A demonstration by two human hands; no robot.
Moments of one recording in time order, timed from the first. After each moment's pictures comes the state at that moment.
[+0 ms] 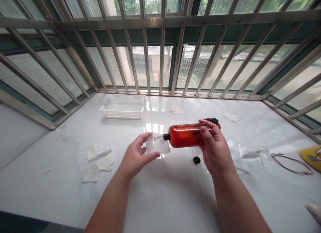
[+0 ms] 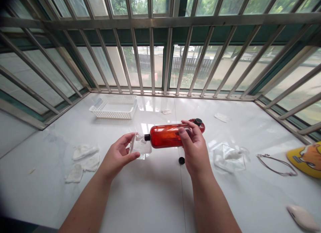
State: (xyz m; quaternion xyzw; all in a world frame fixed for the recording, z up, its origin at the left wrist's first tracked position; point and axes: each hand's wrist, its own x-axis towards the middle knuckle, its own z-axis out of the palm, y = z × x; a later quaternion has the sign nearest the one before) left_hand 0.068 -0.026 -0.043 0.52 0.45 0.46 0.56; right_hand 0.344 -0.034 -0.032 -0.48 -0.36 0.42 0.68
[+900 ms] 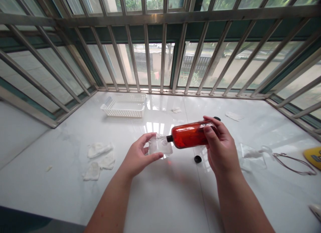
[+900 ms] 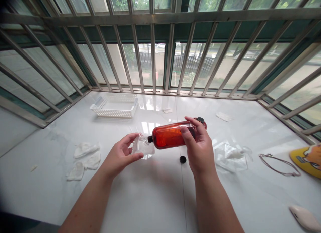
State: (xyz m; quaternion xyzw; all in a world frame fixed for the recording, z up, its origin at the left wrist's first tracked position) left_hand 0.065 -0.025 -0.052 0.54 0.46 0.41 0.58; right_hand 0.349 -0.033 -0.029 -0.51 -0.39 0.35 0.68
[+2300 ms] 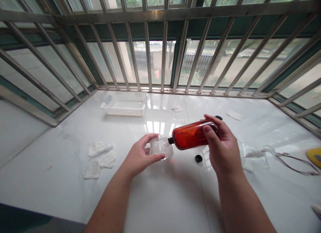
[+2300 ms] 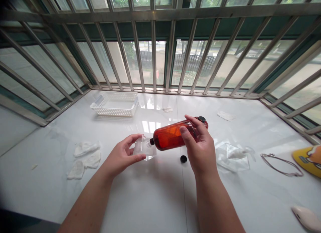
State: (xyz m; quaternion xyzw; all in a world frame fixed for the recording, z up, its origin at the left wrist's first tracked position) left_hand 0.064 -0.025 -0.050 0.55 0.47 0.34 0.60; right_hand 0.346 -0.037 -0.023 -0.53 -0.43 0.30 0.67
